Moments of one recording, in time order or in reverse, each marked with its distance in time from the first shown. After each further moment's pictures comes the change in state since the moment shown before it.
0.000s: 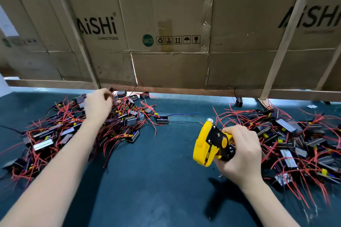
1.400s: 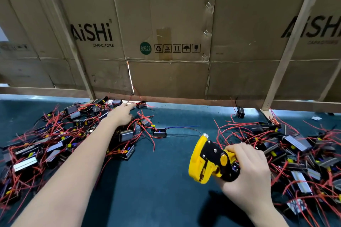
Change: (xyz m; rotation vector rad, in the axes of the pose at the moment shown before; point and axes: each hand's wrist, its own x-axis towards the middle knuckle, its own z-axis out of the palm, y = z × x) left_hand 0.050 0.011 0.092 0.318 -0.669 0.265; right_hand -0.003 0.008 0.005 -0.105 -0.109 0.087
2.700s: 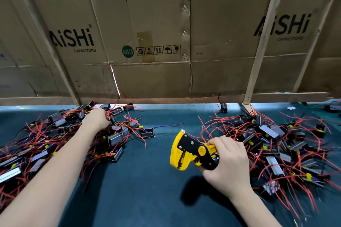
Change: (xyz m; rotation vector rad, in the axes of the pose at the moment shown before) left_hand -0.029 -0.001 -0.021 -0.016 0.097 -0.290; right_hand -0.001 0.005 0.002 -0.110 -0.039 0.054
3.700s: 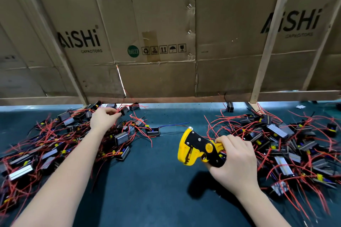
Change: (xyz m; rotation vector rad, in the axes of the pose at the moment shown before) left_hand -0.011 0.000 0.015 -0.591 0.230 -0.067; right_hand 0.001 0.004 0.005 -0.029 0.021 0.014
